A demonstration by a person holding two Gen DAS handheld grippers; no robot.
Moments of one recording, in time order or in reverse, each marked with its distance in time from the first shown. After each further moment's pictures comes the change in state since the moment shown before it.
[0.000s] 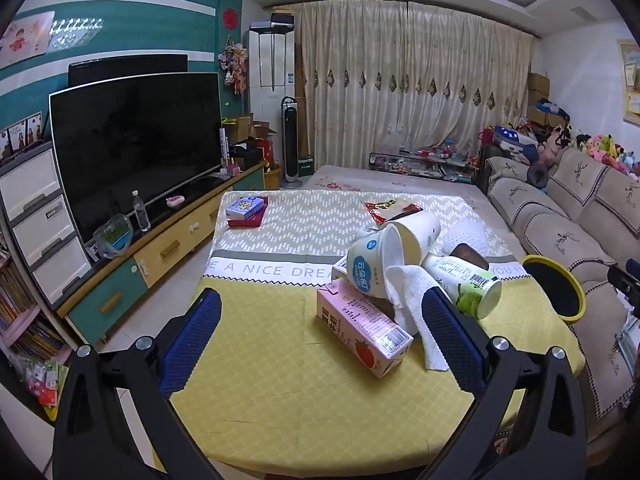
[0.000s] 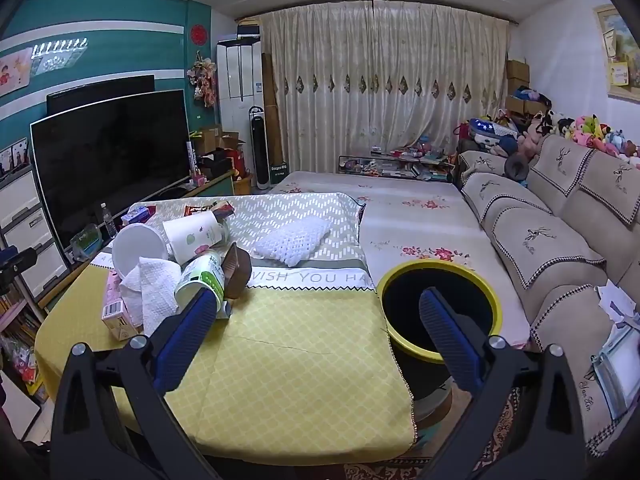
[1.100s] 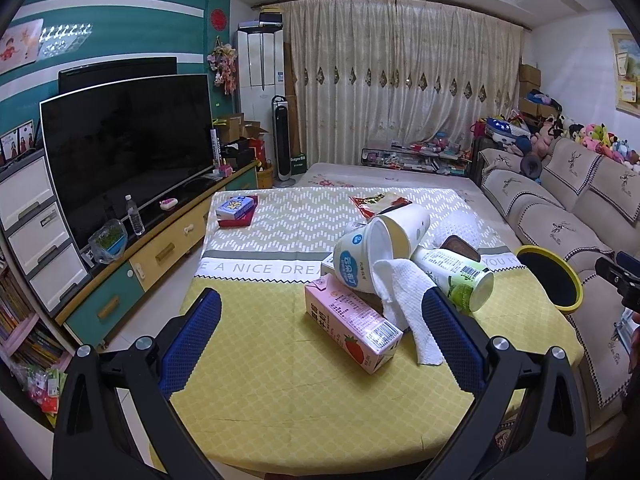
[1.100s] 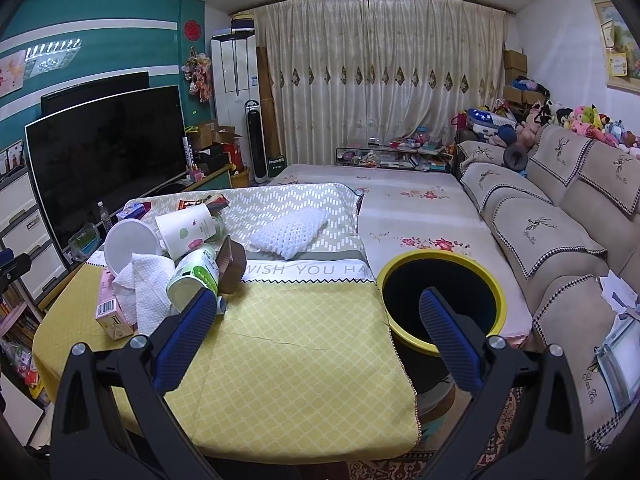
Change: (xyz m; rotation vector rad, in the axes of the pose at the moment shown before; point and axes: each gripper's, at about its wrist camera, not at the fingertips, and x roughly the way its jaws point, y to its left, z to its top) left arm 0.002 -0.015 -0.001 0.036 0.014 -0.021; right arm 0.012 -0.006 -0.006 0.009 0.029 -0.012
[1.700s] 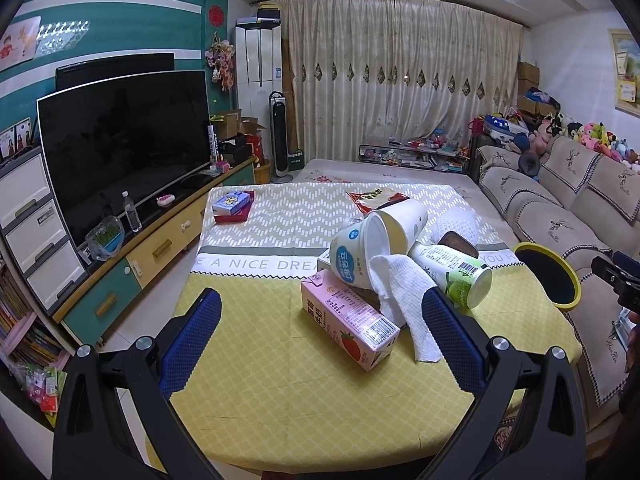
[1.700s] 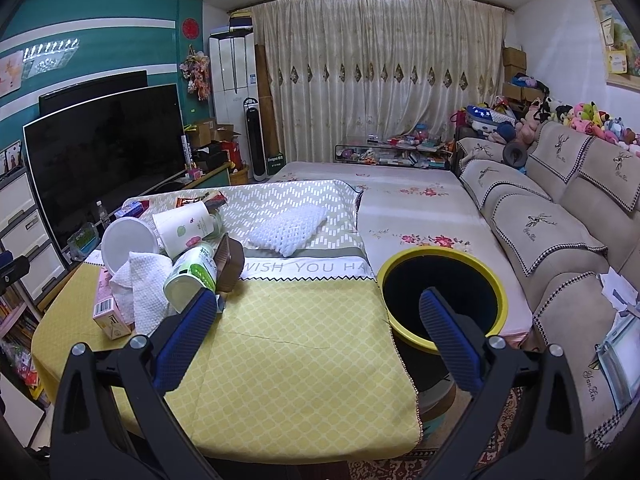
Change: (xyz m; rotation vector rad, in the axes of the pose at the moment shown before) left arm 0.004 -0.002 -0.003 -0.002 0.010 -0.008; right arm 0.004 0.001 -0.001 -0.001 0.010 0.003
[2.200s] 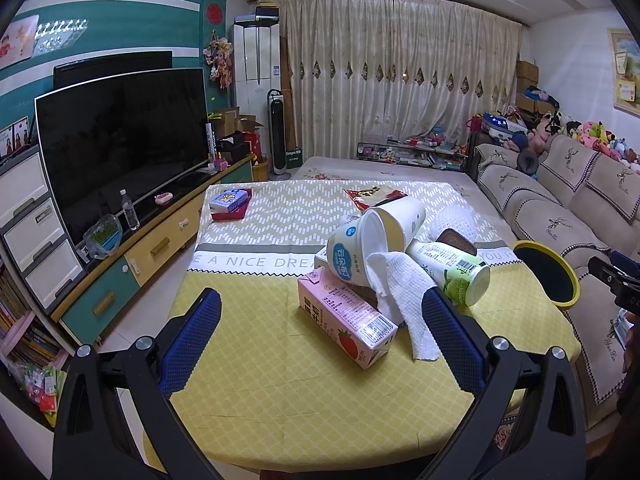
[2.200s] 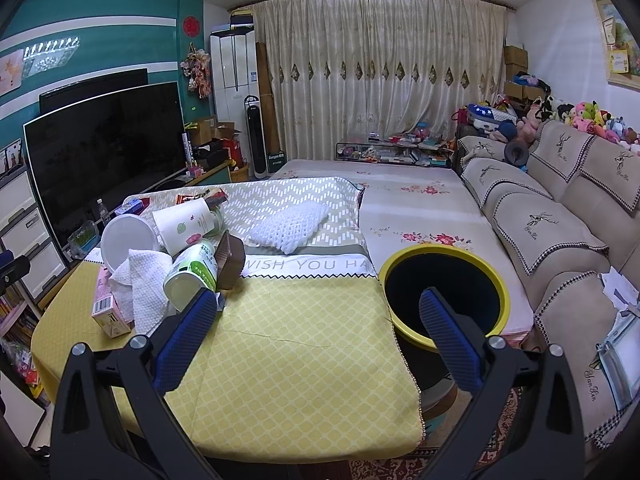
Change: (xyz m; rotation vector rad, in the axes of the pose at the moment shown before) left arm 0.002 -0.004 -0.002 0.004 0.008 -0.006; right arm 0.003 0.000 -0.001 0.000 0.007 0.003
